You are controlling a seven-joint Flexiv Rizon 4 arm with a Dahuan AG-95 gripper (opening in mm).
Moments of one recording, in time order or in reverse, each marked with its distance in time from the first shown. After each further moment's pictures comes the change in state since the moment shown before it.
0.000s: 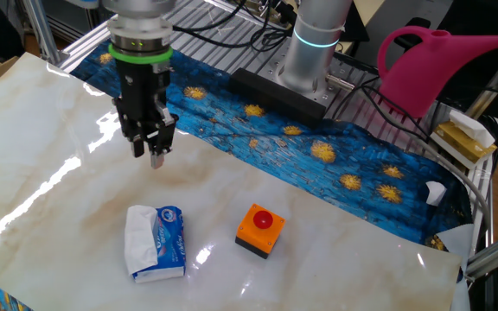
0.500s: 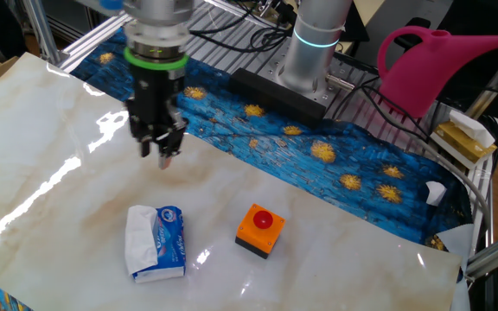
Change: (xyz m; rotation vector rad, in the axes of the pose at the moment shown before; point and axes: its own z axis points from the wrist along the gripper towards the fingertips) arm -0.004 0.000 0.004 0.097 -0.008 -0.094
